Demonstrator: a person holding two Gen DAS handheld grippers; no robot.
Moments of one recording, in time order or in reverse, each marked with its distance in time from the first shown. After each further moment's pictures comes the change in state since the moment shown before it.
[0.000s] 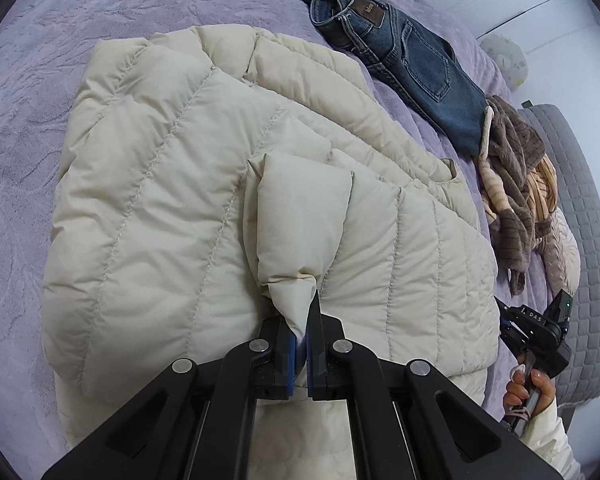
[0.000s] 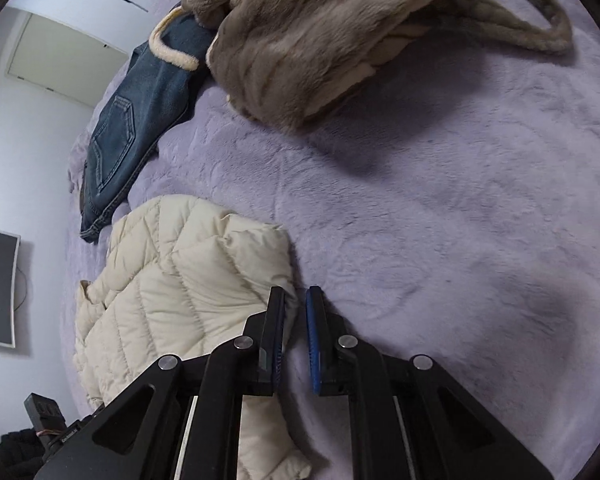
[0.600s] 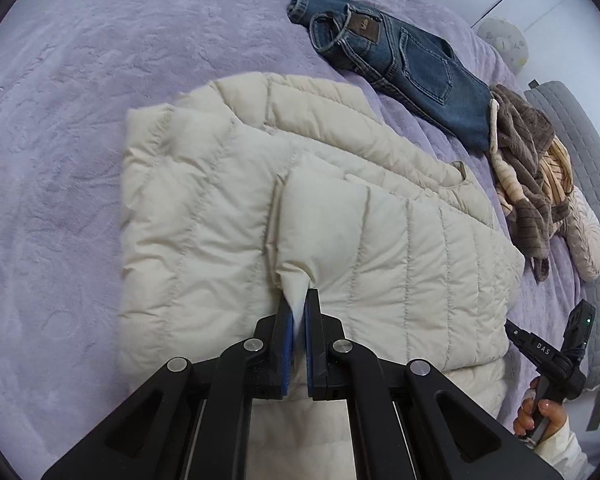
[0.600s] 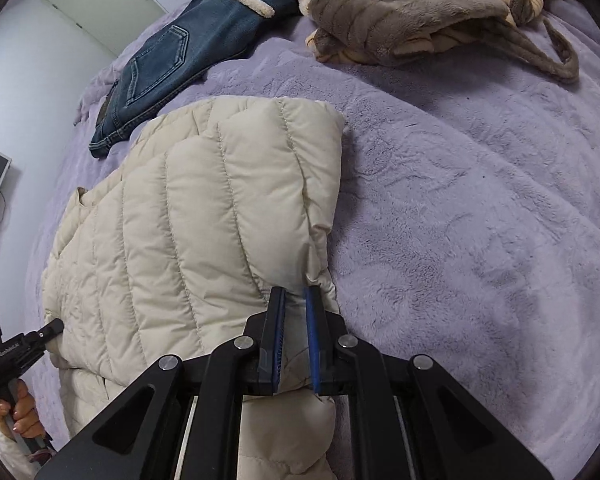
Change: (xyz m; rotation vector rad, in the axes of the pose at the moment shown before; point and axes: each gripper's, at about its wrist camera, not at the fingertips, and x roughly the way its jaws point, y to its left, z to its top) left arm -0.038 -0.002 0.010 0.101 -0.052 0.138; right arm -0.003 0.039 -0.062 -0.244 0.014 -0.081
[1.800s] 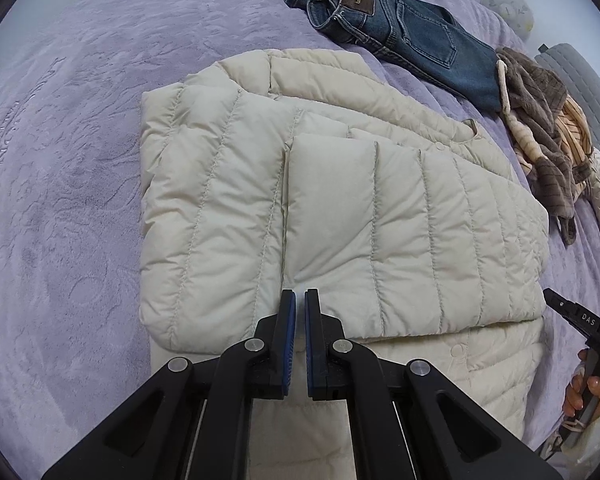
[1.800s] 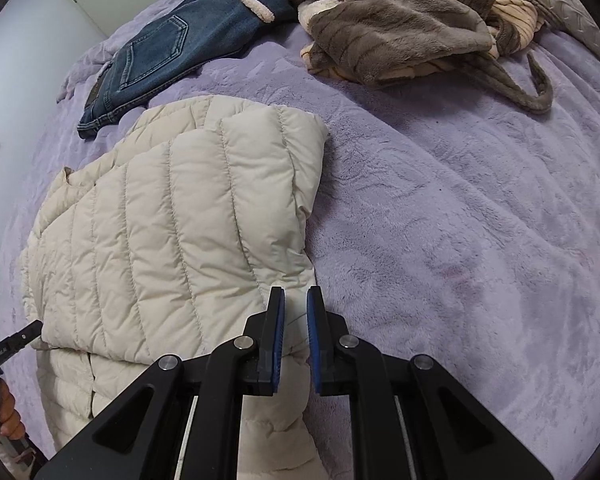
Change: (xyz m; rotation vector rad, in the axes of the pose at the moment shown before) left arm -0.004 -0.014 -0.032 0.080 0.060 0.107; right arm -0.028 0.017 -0.007 -0.059 0.021 -0.137
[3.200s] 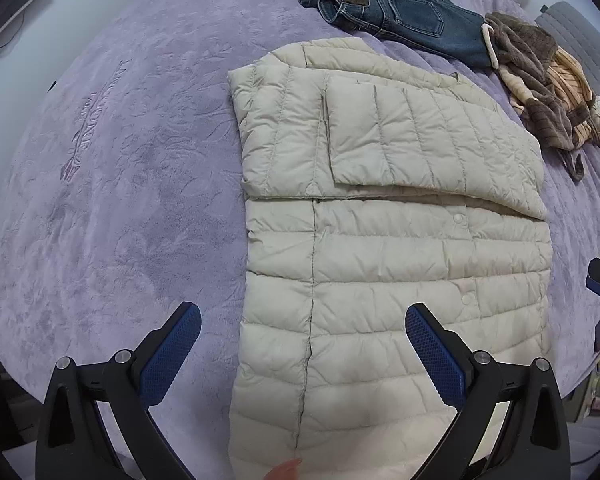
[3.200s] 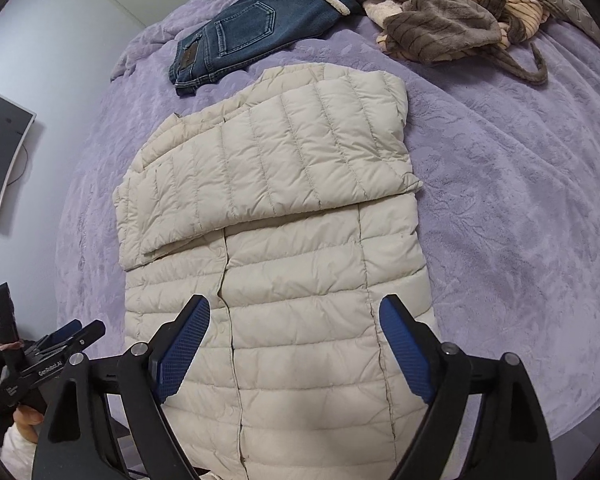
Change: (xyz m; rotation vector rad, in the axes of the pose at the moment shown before) left arm -0.099 0.008 -0.088 0.085 0.048 0.170; right arm -0.102 0.068 -0.087 -0.012 0.087 0.153
